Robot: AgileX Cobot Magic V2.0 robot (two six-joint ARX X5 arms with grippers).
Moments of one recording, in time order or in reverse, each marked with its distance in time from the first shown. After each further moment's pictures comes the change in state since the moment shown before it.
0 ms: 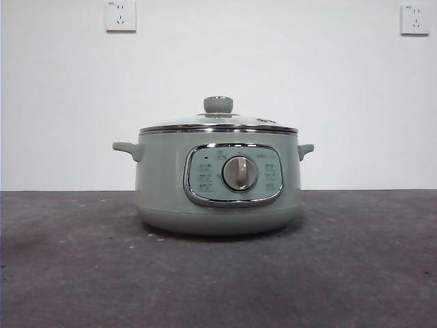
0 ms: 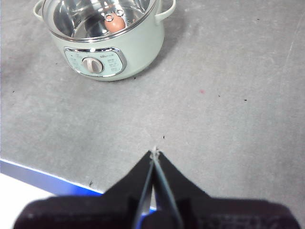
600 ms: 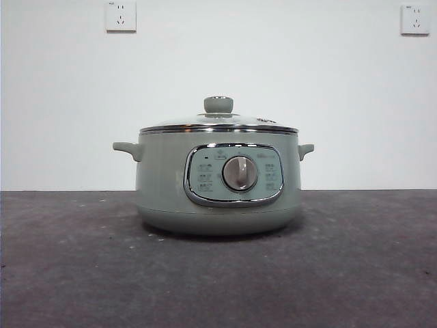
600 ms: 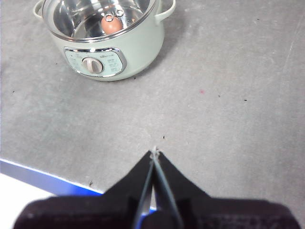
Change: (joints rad) left arm 0.000 -0.275 -0.388 0.013 -0.237 -0.171; right arm 0.000 0.000 0.000 0.000 0.000 0.000
